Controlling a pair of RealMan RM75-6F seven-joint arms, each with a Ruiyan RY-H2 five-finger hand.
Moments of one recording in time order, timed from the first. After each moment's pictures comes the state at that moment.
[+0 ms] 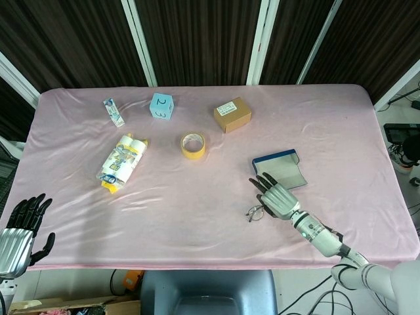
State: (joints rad) left arm -0.08 -1.13 0.01 -1.55 1.65 1.58 -0.04; right arm 0.66 -1.57 -0.05 -1.02 -1.62 0.99 -0.06
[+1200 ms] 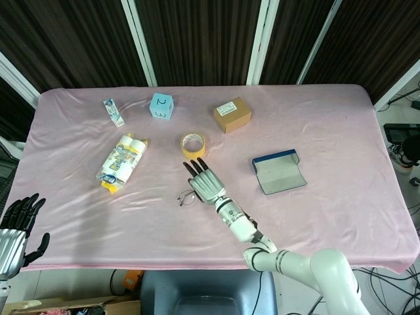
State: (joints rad) left arm -0.07 -1.11 0.01 -1.54 1.65 1.60 -0.10; right arm 1.00 -2.05 0.31 -0.84 -1.26 0.79 -0.46
